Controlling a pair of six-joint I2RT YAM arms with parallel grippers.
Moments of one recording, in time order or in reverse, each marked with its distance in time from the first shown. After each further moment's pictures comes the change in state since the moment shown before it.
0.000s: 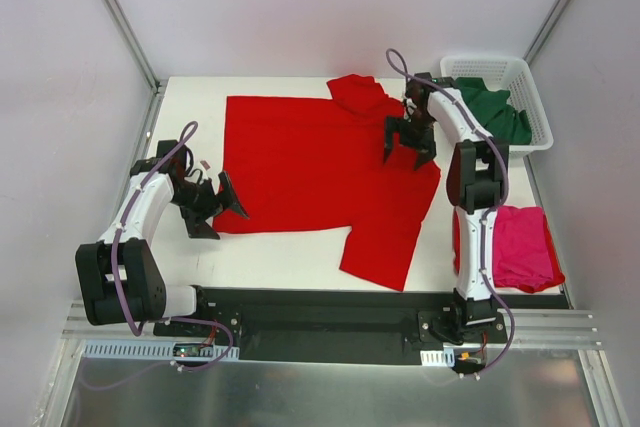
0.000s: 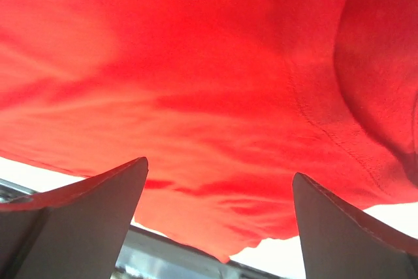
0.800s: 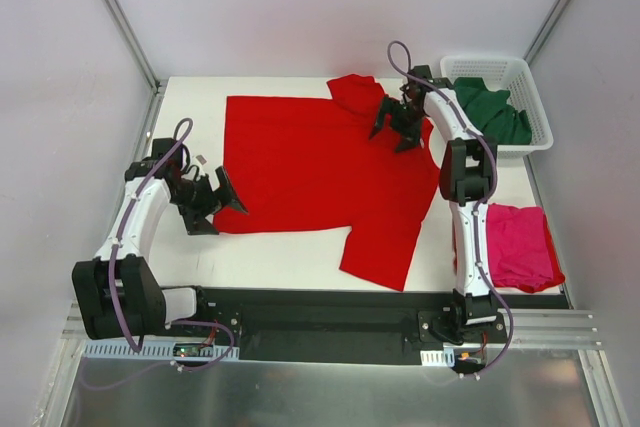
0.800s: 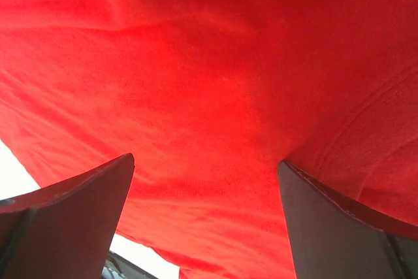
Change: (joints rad) left arm 0.000 -0.070 0.014 0.002 0.000 -0.025; right arm -0.020 0.179 0.222 0.223 -0.164 0.194
